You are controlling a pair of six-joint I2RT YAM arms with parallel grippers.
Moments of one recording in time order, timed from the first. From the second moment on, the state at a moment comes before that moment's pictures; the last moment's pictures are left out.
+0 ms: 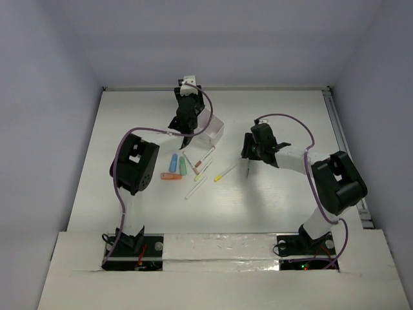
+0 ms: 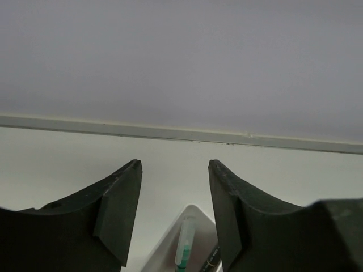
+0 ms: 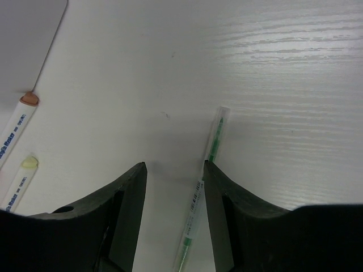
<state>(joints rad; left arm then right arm) -0.50 2.01 1.29 0.79 -0.52 -0.08 0.46 1.68 0.91 -0.03 0.13 0.49</state>
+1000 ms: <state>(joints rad) -0.56 0.75 0.55 0.55 -0.38 -0.59 0.46 1.67 0.97 -0.13 0.16 0.45</state>
